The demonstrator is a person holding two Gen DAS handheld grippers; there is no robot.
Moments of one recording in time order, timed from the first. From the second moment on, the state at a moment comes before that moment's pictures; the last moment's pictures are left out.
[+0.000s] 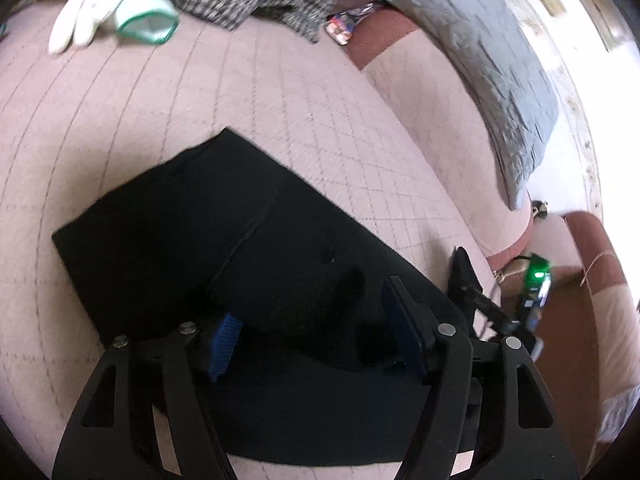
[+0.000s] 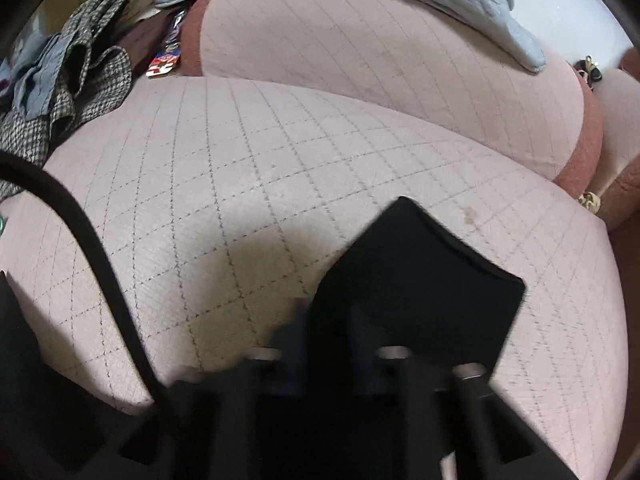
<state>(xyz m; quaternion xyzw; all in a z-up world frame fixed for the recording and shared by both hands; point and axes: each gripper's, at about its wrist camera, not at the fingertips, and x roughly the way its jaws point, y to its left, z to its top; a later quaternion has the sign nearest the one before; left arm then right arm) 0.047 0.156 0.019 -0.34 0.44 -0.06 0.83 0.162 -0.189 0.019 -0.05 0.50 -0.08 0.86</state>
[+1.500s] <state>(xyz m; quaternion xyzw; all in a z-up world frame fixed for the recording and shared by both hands) -0.022 0.189 0.027 -0.27 0.42 -0.07 0.86 -0.013 -0.192 0.088 0.15 0.47 0.09 0.87</state>
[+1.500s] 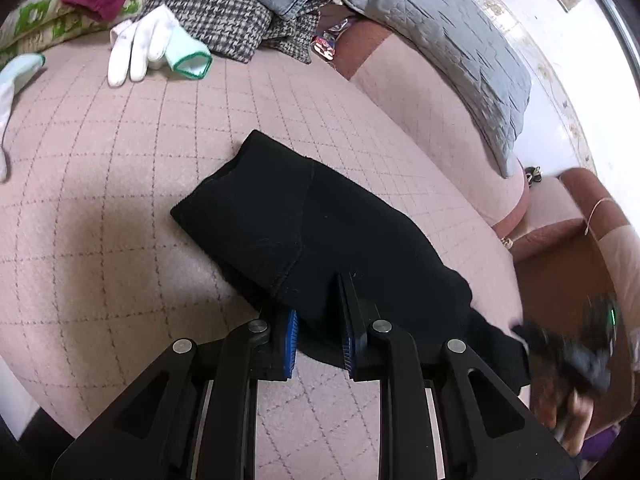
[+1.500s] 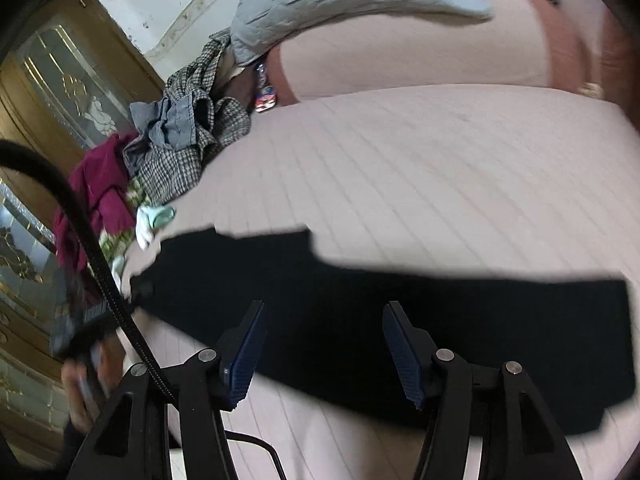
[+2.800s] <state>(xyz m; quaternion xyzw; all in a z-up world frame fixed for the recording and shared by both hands) -0.020 0.225 0.048 -0.27 0.37 -0.02 0.89 0.083 -0.069 0.057 -0.03 0.45 0.13 0.88</state>
